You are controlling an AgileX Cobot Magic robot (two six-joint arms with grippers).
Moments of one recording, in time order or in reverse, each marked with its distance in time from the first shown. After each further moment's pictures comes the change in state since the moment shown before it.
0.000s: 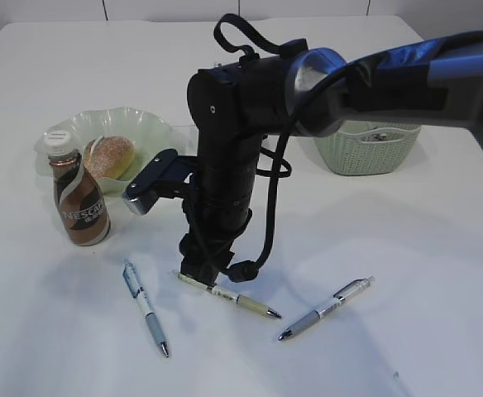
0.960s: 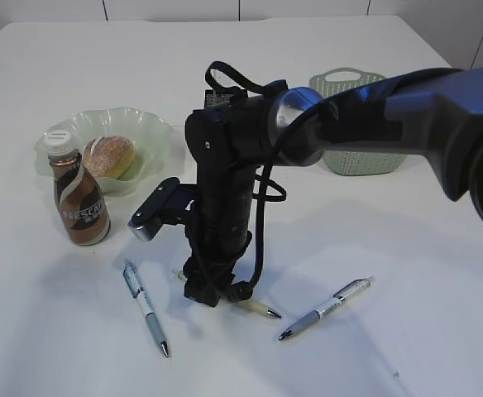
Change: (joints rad) left arm 0.000 0.000 0.000 0.033 0.006 0.000; right arm 0.000 0.087 0.000 -0.021 -0.057 0.003
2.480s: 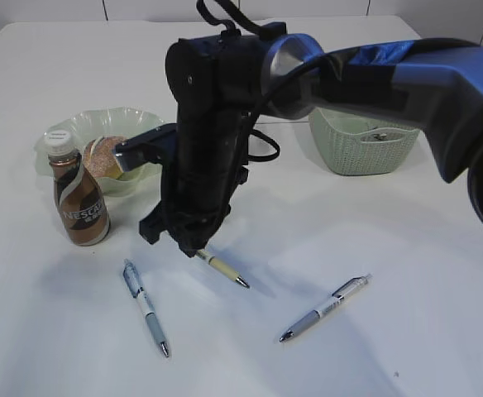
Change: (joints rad) left arm 0.000 0.000 0.000 0.001 0.000 0.000; right arm 0.000 0.001 -0.219 0.031 0.182 0.341
